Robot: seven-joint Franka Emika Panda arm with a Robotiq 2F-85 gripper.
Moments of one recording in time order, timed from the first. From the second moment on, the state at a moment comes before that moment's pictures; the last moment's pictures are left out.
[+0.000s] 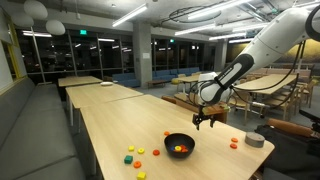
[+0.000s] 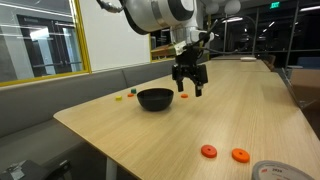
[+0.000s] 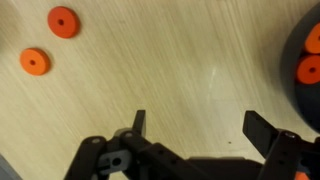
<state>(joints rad) -0.06 0.13 -0.18 -2.29 -0.11 2.45 0.41</state>
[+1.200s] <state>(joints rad) -0.20 0.03 -0.28 -2.57 -0.11 2.52 0.57</state>
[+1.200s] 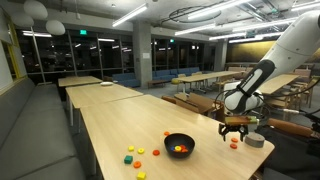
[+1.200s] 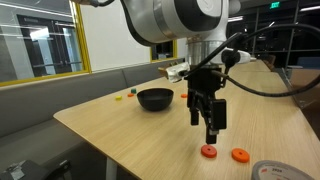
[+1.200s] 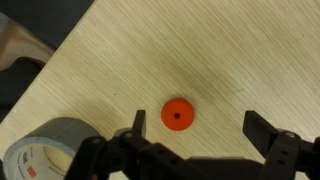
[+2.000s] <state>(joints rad) -0.23 0.05 -0.28 -2.66 -0.11 2.65 0.58</state>
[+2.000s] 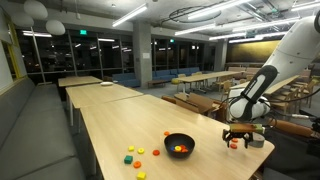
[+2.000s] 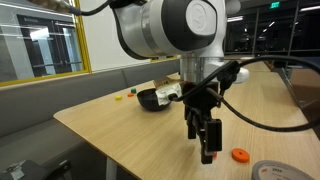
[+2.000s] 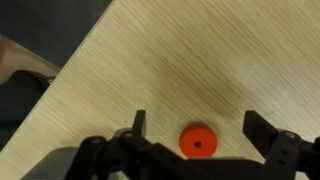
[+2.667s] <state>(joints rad) -0.23 0.11 -0.29 -2.65 -0.01 2.72 0.57</state>
